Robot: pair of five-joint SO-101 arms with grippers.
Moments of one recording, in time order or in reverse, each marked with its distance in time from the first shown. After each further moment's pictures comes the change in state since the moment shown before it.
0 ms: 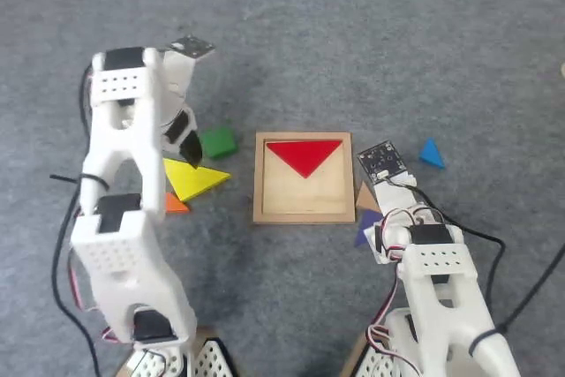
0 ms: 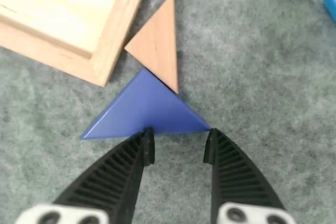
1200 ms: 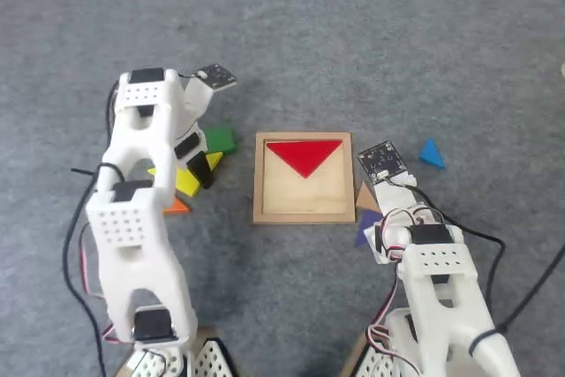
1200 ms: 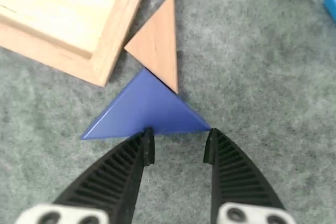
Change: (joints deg) left arm 1.2 17.8 -6.3 -5.5 -12.9; right arm 0.0 0.0 0.0 0.0 0.0
